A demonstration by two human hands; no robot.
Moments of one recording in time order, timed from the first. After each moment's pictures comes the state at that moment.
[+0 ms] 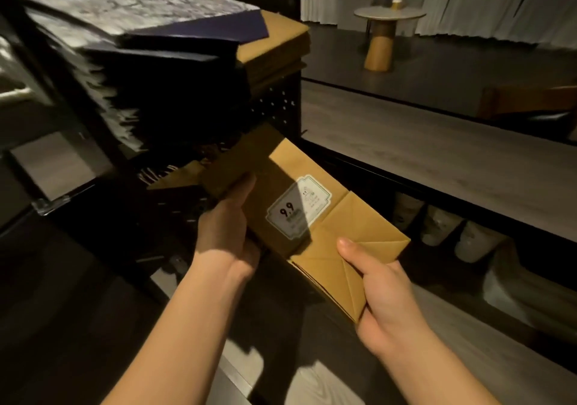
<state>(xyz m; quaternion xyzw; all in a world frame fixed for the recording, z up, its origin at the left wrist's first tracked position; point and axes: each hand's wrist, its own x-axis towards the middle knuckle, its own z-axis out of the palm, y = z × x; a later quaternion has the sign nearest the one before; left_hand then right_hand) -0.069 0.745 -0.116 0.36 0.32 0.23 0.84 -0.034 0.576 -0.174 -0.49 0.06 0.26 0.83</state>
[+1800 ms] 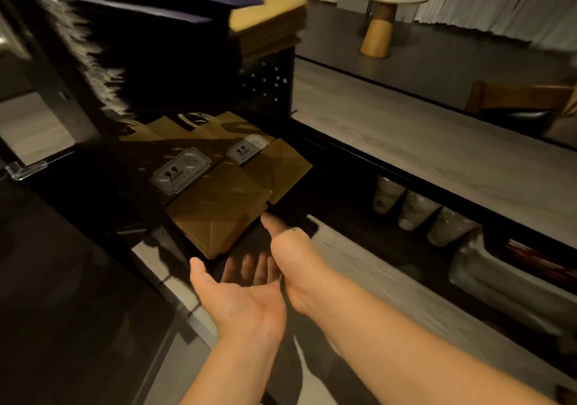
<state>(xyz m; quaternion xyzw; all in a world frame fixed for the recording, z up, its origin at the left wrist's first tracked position) -0.110 0.667 -0.145 -0.04 0.47 0.31 0.83 -0.038 0.654 -0.168 -0.70 0.13 0.45 0.54</state>
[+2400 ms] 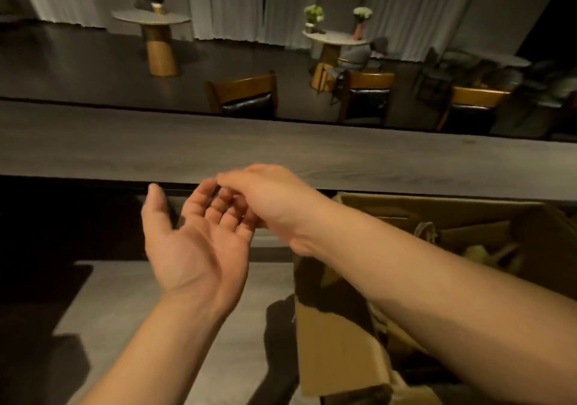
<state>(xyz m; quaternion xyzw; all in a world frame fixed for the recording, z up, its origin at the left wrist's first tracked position) -0.074 0.365 -0.086 0.19 0.12 -0.01 0.97 -0.051 0.273 -0.031 -0.77 0.04 0.16 0.62</state>
